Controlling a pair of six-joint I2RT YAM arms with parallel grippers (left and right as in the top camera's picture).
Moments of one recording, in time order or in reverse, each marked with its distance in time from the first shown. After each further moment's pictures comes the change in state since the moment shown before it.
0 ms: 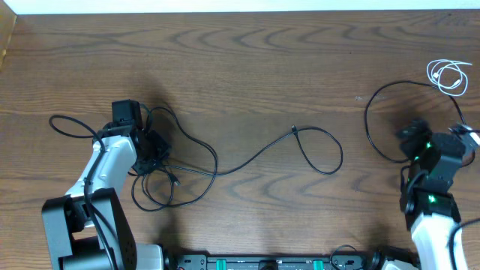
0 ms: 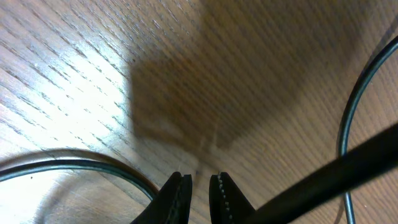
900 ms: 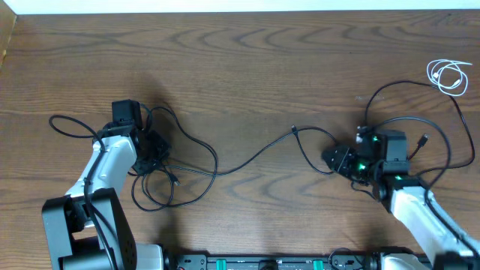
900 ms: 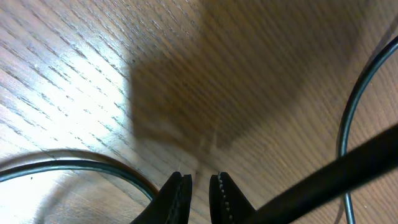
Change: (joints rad) left arm 0.000 0.000 0.000 0.001 0.000 0.000; right arm 0.275 0.338 0.000 -0.136 -0.652 0.046
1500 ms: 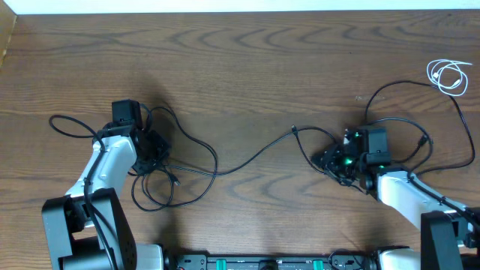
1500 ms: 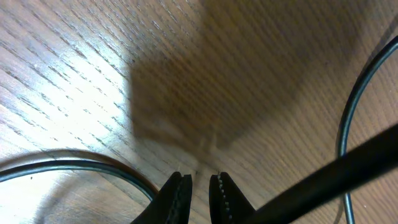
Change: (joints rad) left arm 0.000 0.000 0.000 0.000 0.000 0.000; right arm 0.093 0.196 0.040 0.058 -0.004 0.208
